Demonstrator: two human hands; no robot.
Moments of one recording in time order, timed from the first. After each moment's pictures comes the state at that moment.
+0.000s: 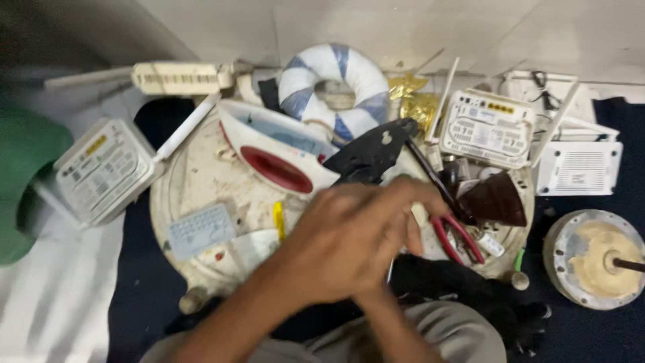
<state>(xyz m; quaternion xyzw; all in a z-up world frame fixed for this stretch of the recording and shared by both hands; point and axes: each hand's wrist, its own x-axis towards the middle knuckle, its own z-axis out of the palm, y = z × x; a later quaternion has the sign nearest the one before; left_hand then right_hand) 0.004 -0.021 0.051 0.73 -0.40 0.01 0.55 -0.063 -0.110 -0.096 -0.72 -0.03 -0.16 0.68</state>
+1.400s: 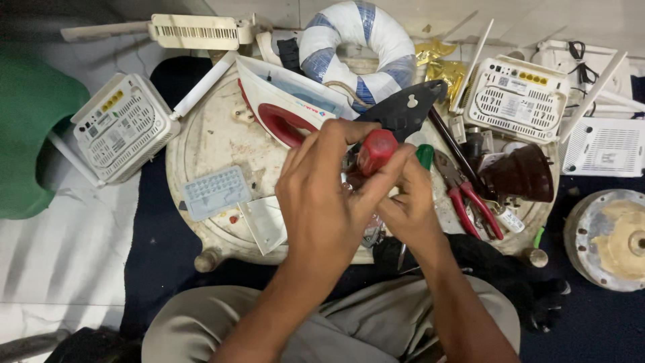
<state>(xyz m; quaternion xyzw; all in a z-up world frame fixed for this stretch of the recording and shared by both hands) -0.037 -0.015 0.030 0.83 -0.11 0.25 0.48 -0.034 -0.172 -0.101 -0.71 -0.18 -0.09 0.67</state>
